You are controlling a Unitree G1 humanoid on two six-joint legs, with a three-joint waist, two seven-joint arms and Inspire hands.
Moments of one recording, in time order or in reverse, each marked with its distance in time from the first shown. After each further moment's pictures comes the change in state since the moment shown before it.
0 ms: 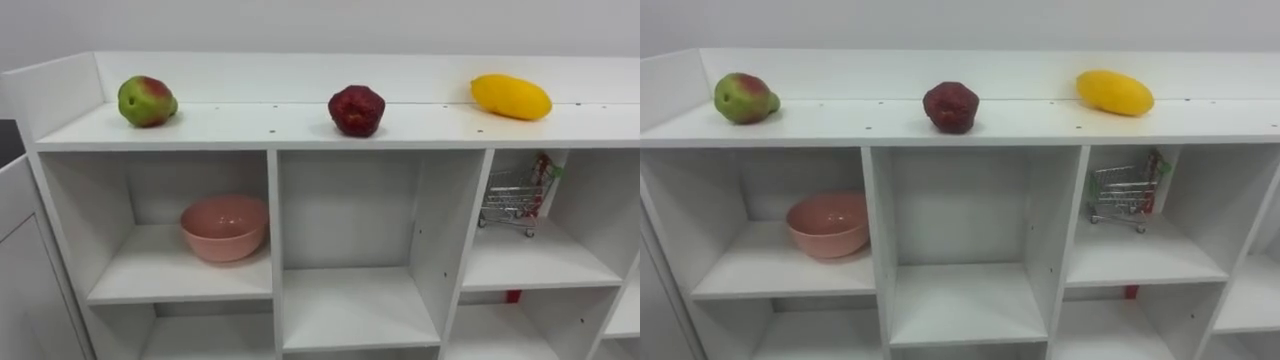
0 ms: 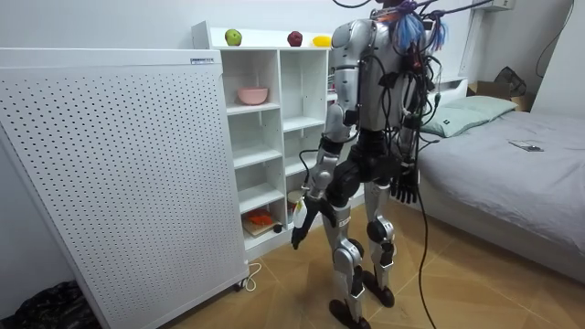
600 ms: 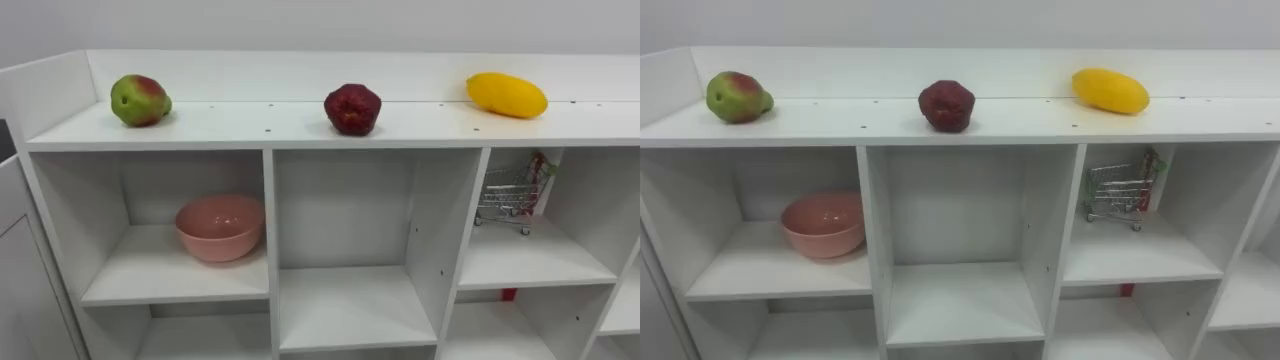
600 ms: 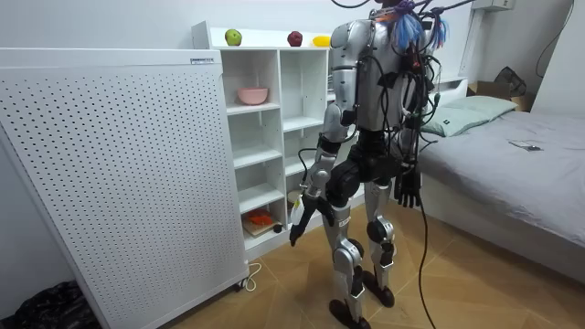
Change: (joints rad) left arm -0.020 -0.001 -0.019 0.004 0.027 0.015 -0.002; right arm 0.005 0.008 0.067 0.010 -0.122 0.030 0.095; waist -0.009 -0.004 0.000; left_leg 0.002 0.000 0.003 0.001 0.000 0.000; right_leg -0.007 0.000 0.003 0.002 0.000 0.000
